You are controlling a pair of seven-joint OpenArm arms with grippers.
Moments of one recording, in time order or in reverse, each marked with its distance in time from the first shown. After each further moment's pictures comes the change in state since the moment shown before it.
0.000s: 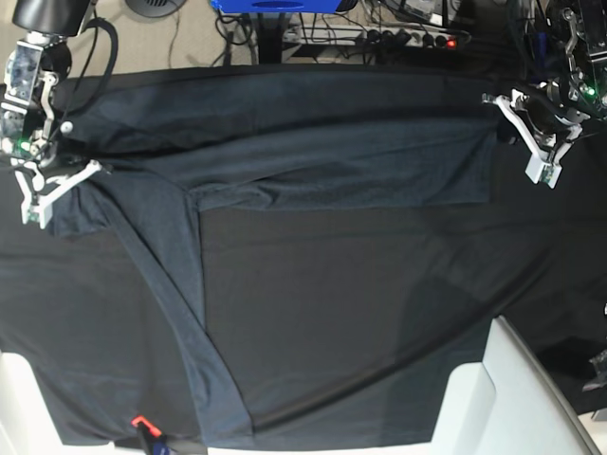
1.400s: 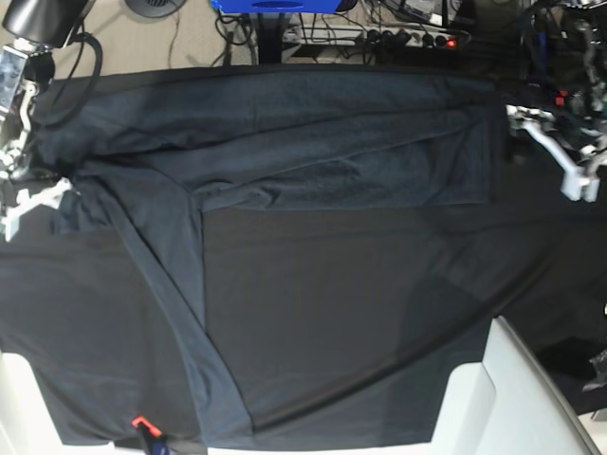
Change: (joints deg) left arm -3.3 1.2 -9.3 -1.8 0.7 0.3 -1.7; right arm 2.6 -0.1 6.0 3.1 0.0 -0.1 0.0
